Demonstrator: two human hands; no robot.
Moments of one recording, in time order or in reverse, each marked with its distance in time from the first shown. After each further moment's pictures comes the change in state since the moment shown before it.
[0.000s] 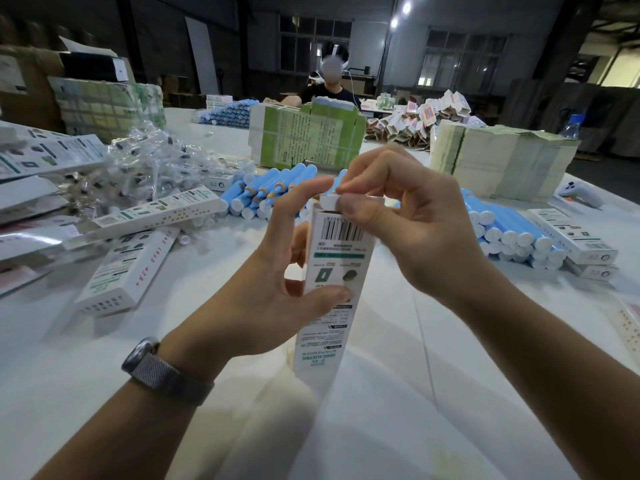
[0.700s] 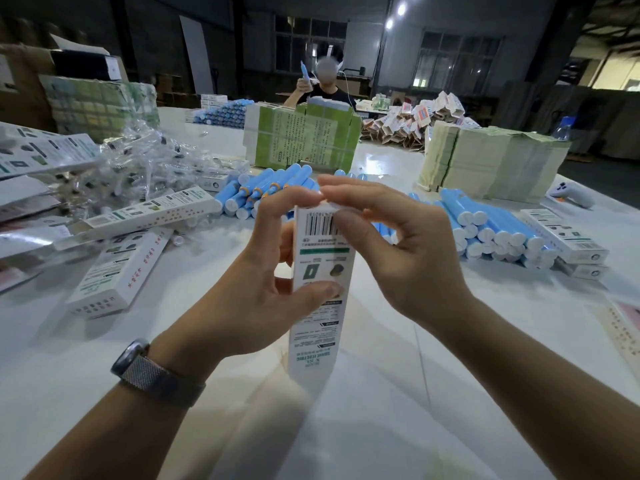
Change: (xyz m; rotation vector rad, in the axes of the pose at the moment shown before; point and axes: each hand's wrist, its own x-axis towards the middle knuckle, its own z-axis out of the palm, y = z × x) left_hand 0.001 -0.003 -0.003 0.010 0.034 0.045; right_hand -0.016 0.010 0.009 -0.129 0.049 -0.090
